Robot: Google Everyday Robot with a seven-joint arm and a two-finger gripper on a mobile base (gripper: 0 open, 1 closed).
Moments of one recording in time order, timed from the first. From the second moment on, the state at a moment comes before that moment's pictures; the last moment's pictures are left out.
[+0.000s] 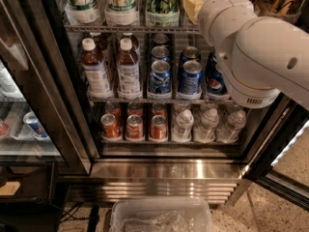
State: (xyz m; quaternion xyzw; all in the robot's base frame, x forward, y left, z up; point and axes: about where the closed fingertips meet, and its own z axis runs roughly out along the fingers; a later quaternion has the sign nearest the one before) arm 0.647 -0.126 1.073 -0.11 0.66 -0.04 0.74
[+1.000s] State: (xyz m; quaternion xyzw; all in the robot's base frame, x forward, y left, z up) arm 0.646 -0.122 1.084 -0.11 0.66 -0.03 0.75
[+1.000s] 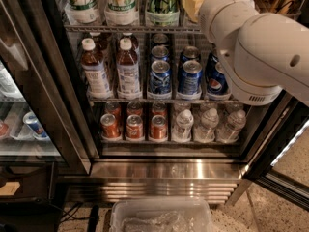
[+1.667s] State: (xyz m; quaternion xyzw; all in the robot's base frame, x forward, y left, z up) arm 0.643 -0.141 1.148 -0.07 0.61 0.00 0.79
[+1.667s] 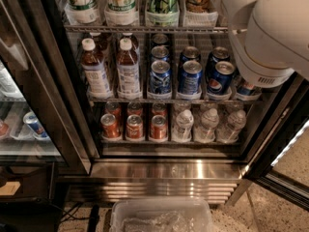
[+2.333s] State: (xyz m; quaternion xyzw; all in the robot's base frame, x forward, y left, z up) arm 0.621 -0.146 1.143 -0.08 0.62 0.00 0.78
